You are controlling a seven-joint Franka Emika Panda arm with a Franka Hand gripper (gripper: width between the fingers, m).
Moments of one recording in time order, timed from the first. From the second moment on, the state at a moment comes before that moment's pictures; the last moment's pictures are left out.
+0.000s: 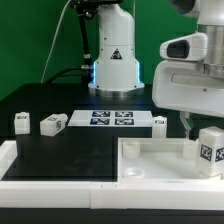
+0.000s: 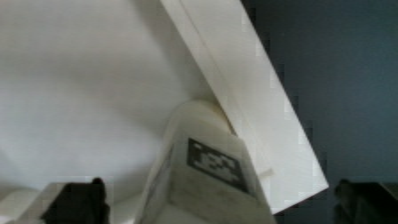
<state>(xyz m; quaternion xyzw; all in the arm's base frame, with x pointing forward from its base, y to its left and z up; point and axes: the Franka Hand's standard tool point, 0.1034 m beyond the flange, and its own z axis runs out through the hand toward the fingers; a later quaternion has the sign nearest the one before) 0.633 0.133 0.075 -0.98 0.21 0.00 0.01</state>
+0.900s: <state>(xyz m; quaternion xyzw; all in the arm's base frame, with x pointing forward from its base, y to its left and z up) 0.634 0.126 0.075 -0.99 -0.15 0.00 -0.01</state>
